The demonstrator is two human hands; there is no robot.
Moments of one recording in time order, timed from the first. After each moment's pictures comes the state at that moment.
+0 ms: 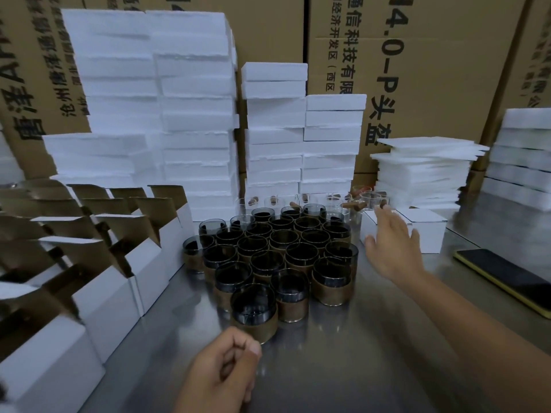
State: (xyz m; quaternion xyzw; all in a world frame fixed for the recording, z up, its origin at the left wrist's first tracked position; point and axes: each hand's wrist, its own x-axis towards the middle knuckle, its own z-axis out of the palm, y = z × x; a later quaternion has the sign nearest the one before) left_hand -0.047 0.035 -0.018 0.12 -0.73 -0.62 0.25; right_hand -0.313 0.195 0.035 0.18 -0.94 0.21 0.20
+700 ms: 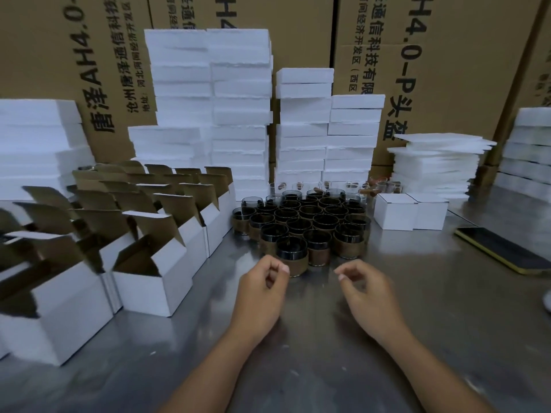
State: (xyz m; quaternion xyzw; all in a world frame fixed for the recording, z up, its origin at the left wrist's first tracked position) left_hand -0.020 0.043 -0.014 0.11 -0.78 -0.51 0.34; right_hand -0.117 0.197 -0.019 0.32 -0.79 0.51 0.14
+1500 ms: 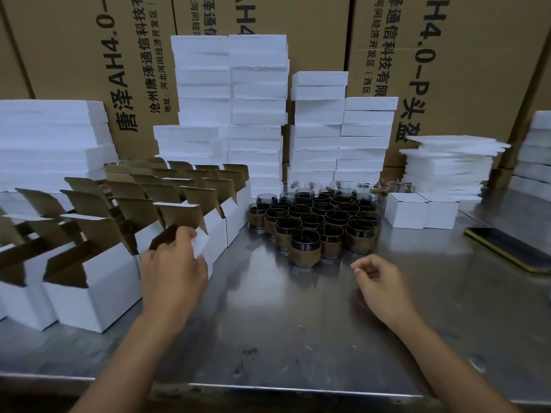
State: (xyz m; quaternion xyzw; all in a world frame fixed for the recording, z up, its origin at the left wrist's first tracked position) left_hand 0.074 -0.032 0.021 0.36 -0.85 -0.05 0.38; right_hand -0.116 0.199 -0.021 0.28 -0.79 0.53 0.12
